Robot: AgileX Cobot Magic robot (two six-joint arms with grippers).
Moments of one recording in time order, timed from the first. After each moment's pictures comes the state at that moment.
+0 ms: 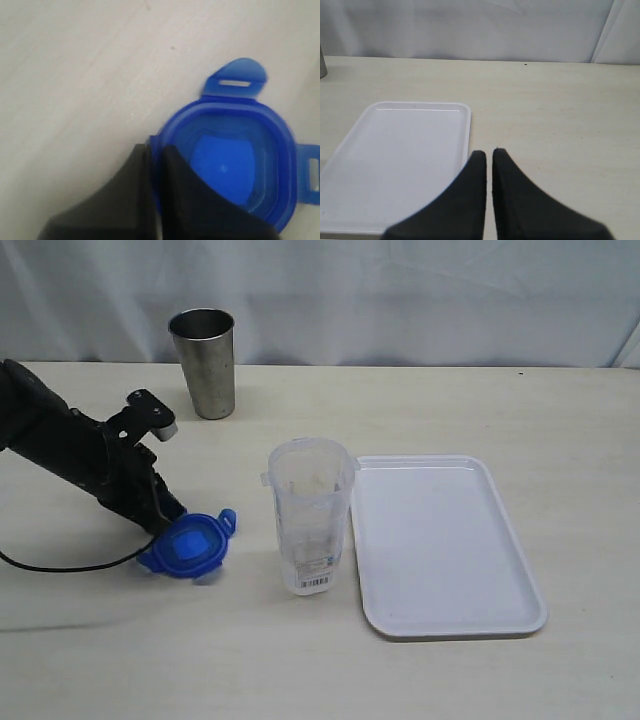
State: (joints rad) left arm -0.15 2.02 -1.08 -0.84 0.57 1.44; right arm 0.05 0.00 0.00 -0.11 0.34 0.07
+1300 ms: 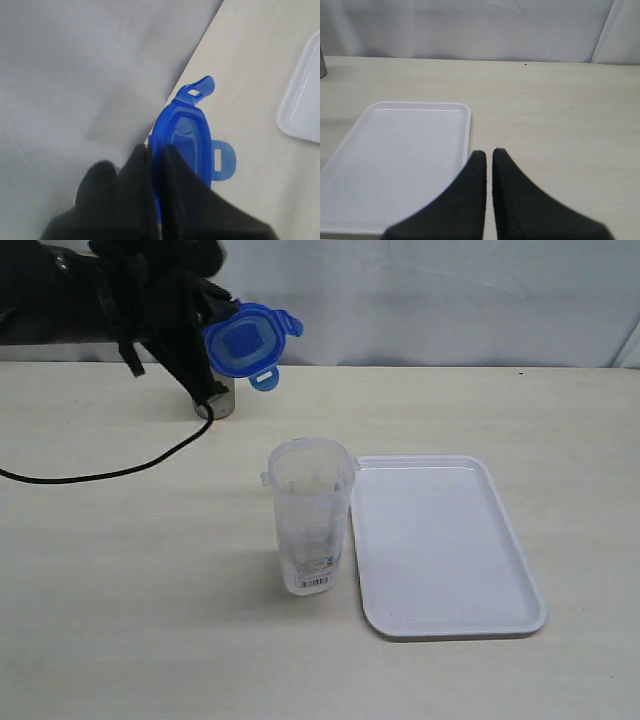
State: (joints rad) left arm -0.50 1.53 -1.08 -0.79 0.09 1.55; right arm 0.05 0.00 0.00 -0.11 0.34 0.07
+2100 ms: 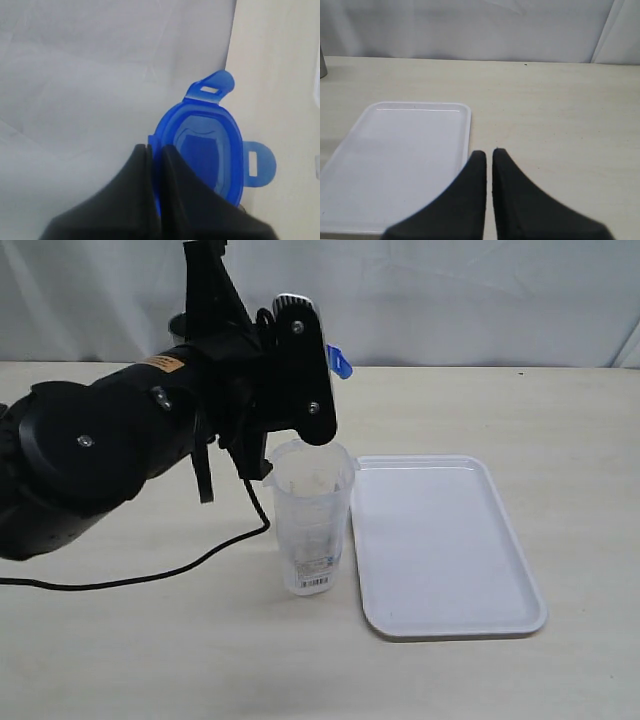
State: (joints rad) left arm -0.91 1.52 -0.88 -1.03 -0.54 2.11; right arm 0.05 0.00 0.00 -0.11 0.34 0.07
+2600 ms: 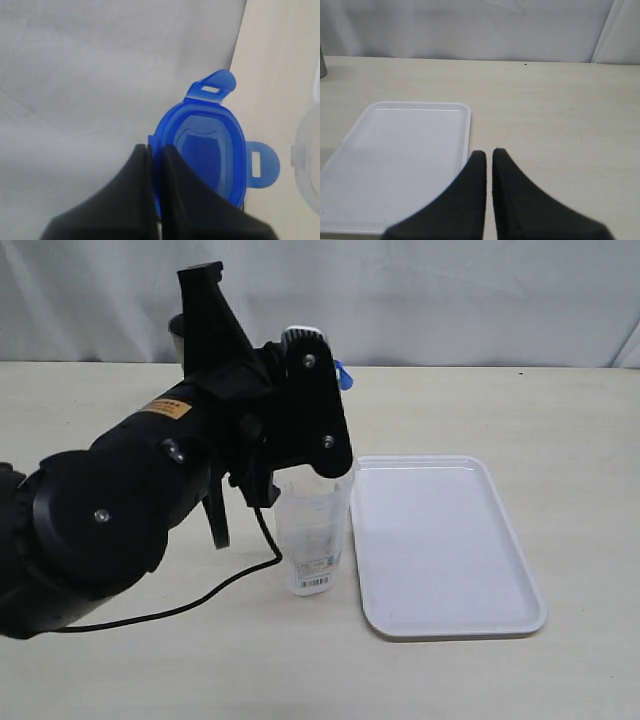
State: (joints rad) left arm -1.03 1.52 -0.82 -1.13 -0.74 2.11; right arm 0.05 0.00 0.00 -0.11 0.34 0.07
